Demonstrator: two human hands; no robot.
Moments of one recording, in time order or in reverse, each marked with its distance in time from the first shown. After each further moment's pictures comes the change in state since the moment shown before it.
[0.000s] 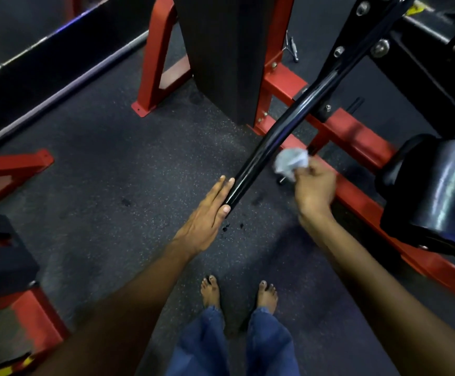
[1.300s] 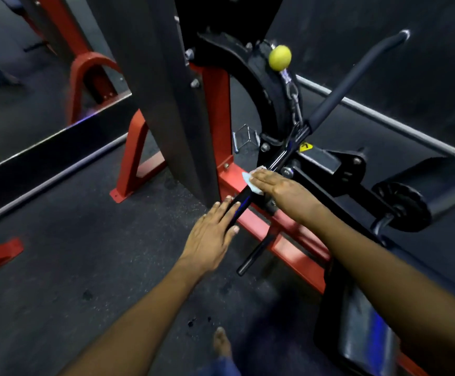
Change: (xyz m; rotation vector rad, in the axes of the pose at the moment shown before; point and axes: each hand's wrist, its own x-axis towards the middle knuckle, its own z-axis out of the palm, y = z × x) left_hand 0.225 0.169 -0.005 0.428 0.157 0.073; right_hand 0.261 -0.112 -0.093 -0.926 -0.551 -1.210
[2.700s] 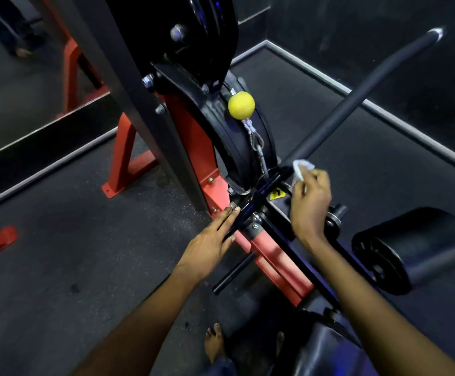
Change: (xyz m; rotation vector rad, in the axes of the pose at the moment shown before) left_hand 0.133 0.061 0.008 -0.092 -0.086 -0.129; right_hand 0.033 0.113 -0.057 0.420 0.661 0.746
